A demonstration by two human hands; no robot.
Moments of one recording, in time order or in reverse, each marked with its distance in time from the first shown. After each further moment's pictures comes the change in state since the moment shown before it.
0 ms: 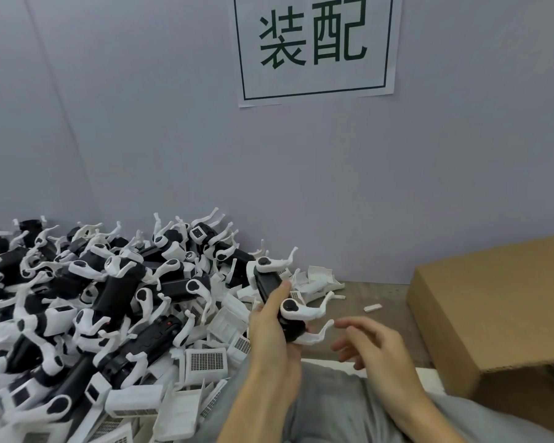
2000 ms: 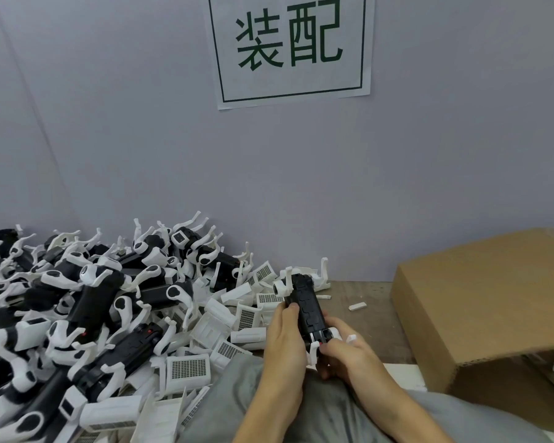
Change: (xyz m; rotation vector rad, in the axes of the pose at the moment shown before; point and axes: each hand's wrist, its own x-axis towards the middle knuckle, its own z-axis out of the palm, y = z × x) left_hand 0.015 -0.048 -0.007 0.568 -0.049 0.158; right_hand 0.005 0.007 0.004 0.279 -0.303 0.126
